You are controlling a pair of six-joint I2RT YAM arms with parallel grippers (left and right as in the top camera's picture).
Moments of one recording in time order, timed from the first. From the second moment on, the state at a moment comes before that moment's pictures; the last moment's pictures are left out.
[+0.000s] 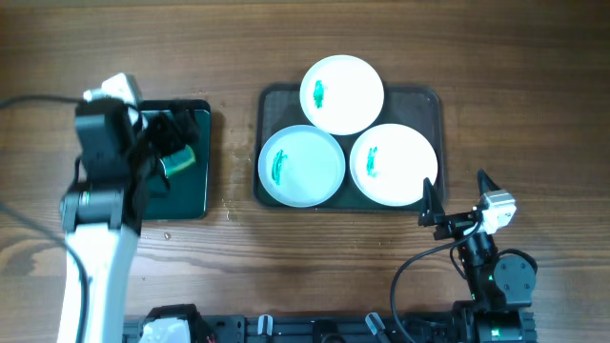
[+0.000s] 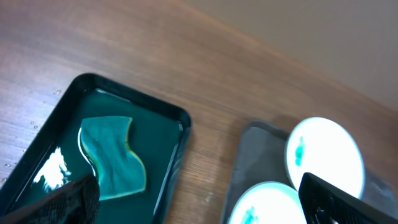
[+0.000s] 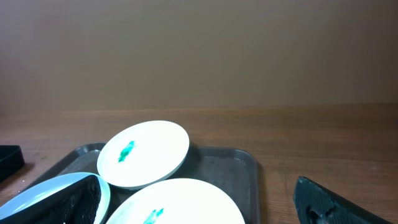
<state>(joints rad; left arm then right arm) 0.07 1.14 1.02 -0.56 0.06 -0.39 0.01 0.02 0.01 0.01 -0.16 0.10</state>
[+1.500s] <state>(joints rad) 0.14 1.85 1.03 -0.35 -0.13 -0.58 0.01 0.02 0.01 0.01 -0.16 0.10</state>
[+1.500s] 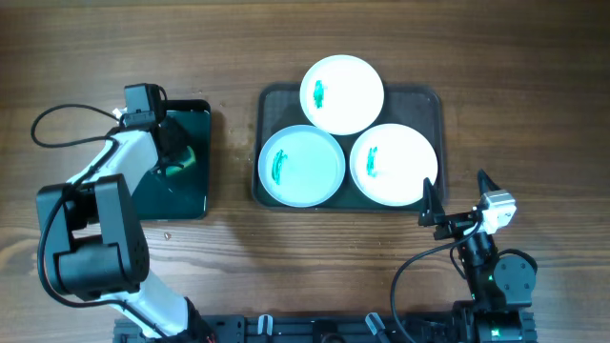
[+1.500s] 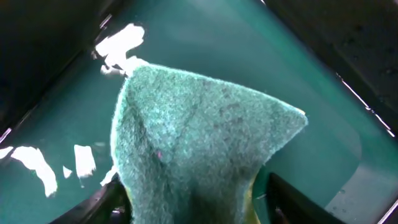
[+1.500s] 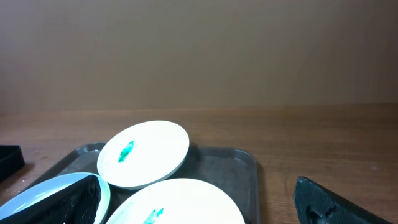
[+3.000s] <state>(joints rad) 0.14 1.38 1.00 -0.50 -0.09 -0.58 0.01 0.02 0.01 0.01 -0.16 0.10</state>
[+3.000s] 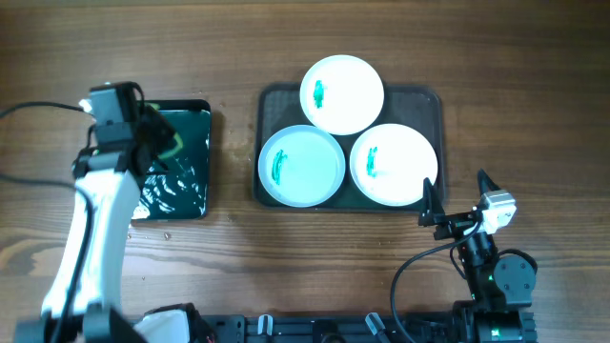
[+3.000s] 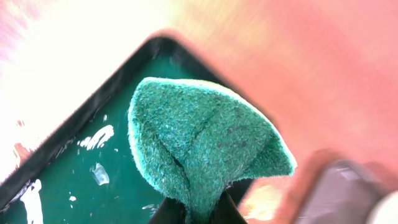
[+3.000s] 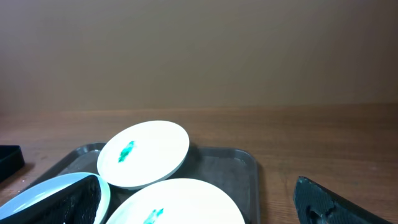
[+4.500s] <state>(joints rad) -0.58 1.74 0.98 -0.27 -0.07 -0.84 0.01 0.02 0.01 0.01 -0.16 0.10</state>
